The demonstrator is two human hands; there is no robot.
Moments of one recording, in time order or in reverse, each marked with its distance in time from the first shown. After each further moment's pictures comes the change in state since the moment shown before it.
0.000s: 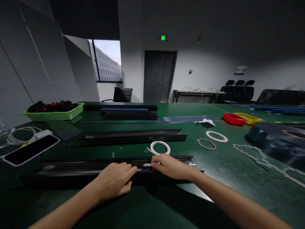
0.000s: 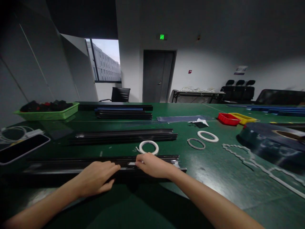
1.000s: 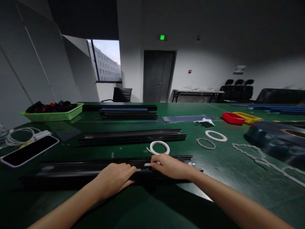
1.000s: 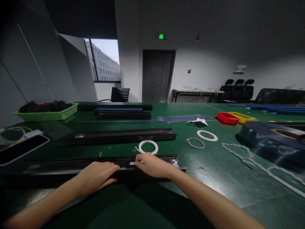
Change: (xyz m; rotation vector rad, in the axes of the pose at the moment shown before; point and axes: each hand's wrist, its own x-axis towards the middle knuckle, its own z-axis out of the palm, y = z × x) left_hand 0.002 -0.003 0.007 -0.046 0.018 0.005; right_hand -0.001 0.000 -0.001 0.002 -0.006 0.009
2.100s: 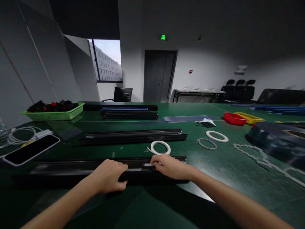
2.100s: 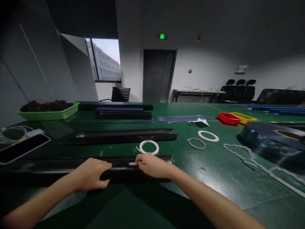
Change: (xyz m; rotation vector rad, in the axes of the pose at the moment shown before) left_hand -0.006 -0.012 -0.015 -0.090 -0.111 -0.164; right_hand -0.001 -0.004 -0.001 0.035 -0.027 0.030
